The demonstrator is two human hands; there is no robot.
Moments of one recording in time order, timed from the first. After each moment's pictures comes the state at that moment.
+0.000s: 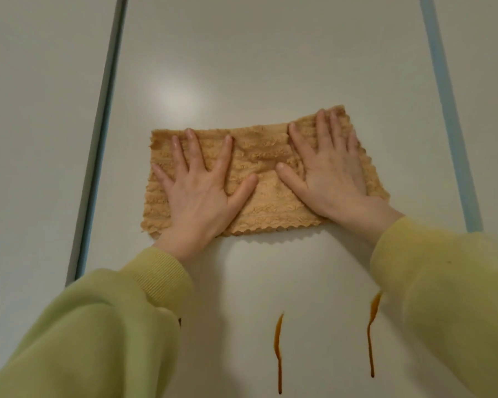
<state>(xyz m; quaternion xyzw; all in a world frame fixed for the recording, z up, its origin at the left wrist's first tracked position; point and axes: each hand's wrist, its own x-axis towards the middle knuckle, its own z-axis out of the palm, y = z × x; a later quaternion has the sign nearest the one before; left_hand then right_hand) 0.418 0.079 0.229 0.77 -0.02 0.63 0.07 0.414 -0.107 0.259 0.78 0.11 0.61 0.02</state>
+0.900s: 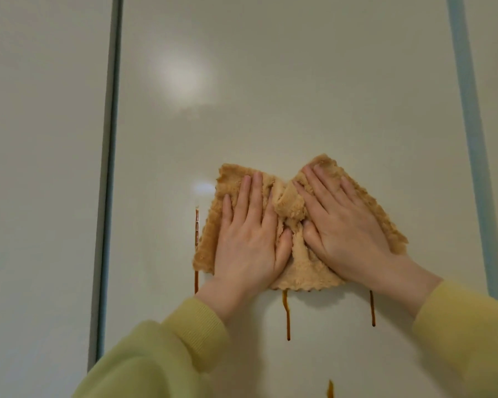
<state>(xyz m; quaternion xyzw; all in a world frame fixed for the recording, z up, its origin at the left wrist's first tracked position) 0.419 0.039 0.125 0.74 -0.15 0.65 -0.04 0.418 -0.117 0.147 0.75 0.23 0.62 0.06</state>
